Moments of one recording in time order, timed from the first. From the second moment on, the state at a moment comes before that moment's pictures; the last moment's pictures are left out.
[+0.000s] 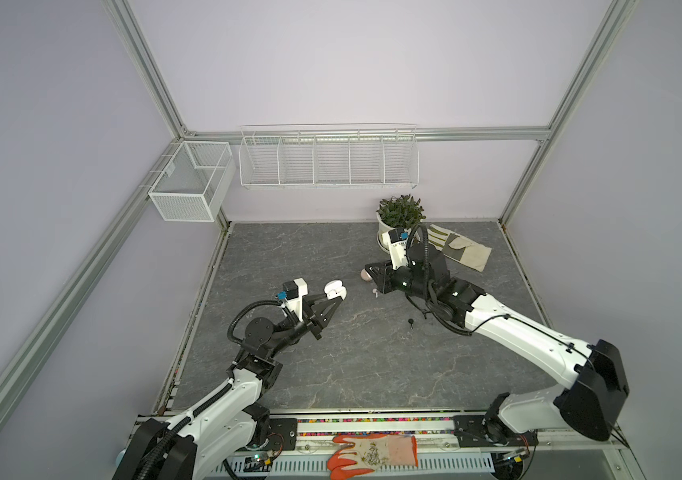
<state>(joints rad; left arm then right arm) -0.47 0.96 0.25 0.94 0.56 -0.42 0.76 1.39 1.15 -0.11 -0.13 0.47</state>
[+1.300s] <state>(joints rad) -0.50 1.02 0.31 1.03 0.63 -0.40 0.94 1.32 0.99 0.33 -0.12 0.52</state>
